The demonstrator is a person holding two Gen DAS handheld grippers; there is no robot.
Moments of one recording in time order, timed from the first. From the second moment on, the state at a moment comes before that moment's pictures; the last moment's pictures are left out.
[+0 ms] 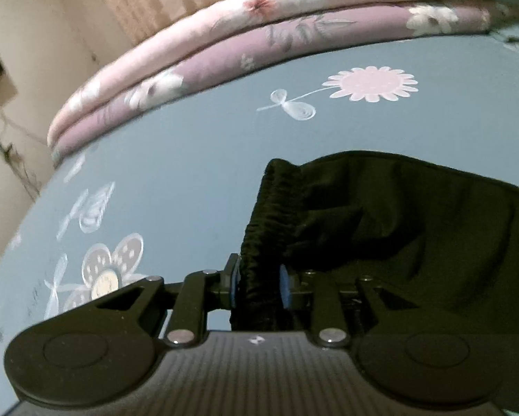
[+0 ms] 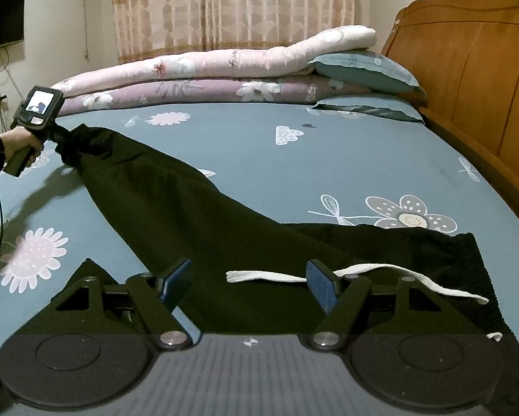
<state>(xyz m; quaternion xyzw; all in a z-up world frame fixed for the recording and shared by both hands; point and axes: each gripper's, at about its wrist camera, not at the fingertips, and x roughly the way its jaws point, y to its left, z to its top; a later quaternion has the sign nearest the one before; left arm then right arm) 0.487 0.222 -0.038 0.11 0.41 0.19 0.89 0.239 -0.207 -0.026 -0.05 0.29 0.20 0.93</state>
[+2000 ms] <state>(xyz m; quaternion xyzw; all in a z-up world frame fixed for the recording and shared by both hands) 0.359 -0.014 -0.063 0.03 0.43 -0.23 0.87 0.438 -0.190 -0.072 -0.30 0.38 0.47 0.74</state>
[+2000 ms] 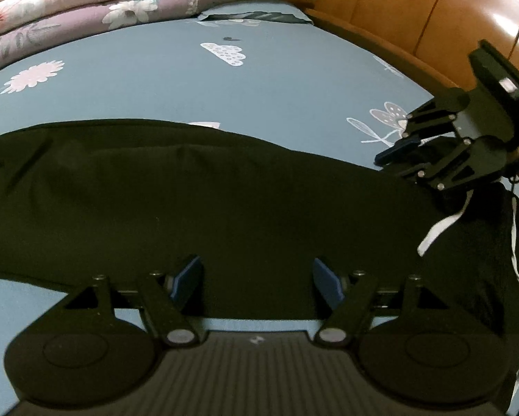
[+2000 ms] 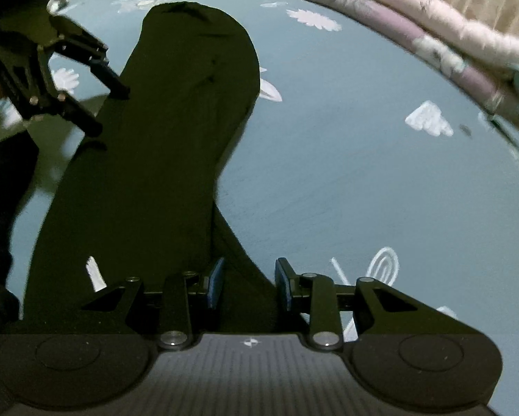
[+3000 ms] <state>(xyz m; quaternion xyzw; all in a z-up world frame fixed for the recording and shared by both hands) 0.349 -0.007 -0.059 0.03 0.43 -0.23 0.87 0.474 -0.213 -0.040 -0.26 0.33 0.30 0.86</state>
